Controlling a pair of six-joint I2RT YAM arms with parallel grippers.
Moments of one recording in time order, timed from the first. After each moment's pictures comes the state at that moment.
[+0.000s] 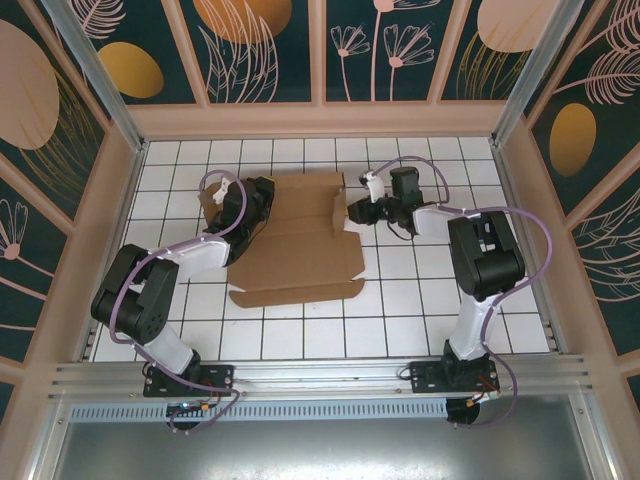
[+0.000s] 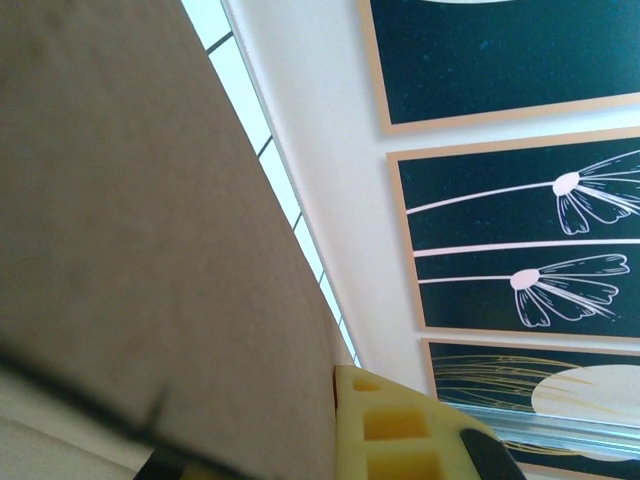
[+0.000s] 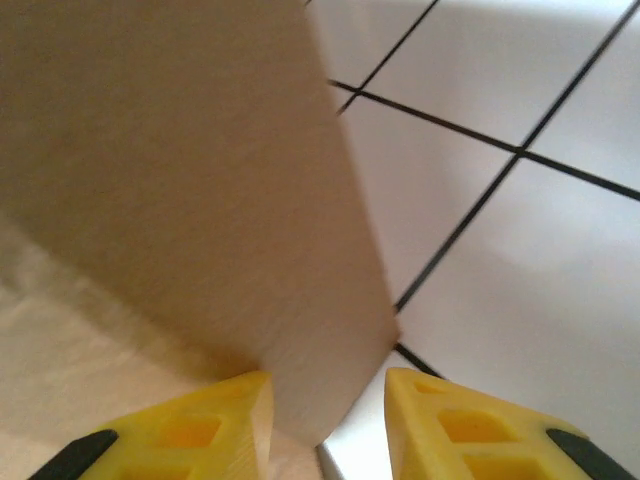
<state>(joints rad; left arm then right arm) -0.44 1.64 0.83 0.51 -0.15 -1.46 0.31 1.88 1.05 0.14 -0.63 -0.03</state>
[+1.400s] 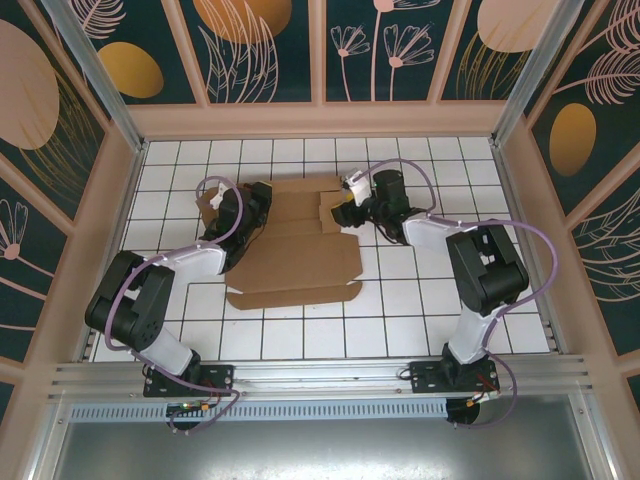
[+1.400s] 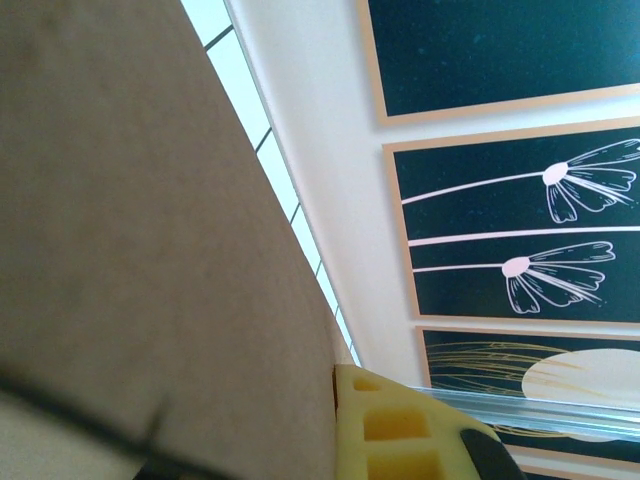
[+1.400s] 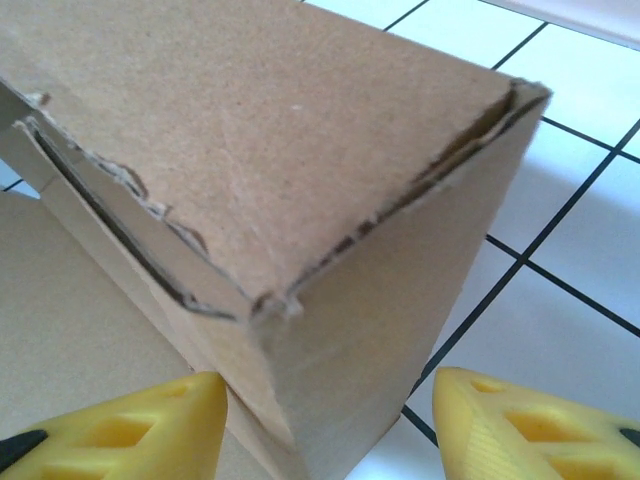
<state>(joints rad) -0.44 1.59 0.75 0.56 -0.13 -1.46 0.45 1.79 1.00 0.23 -0.38 -0.14</state>
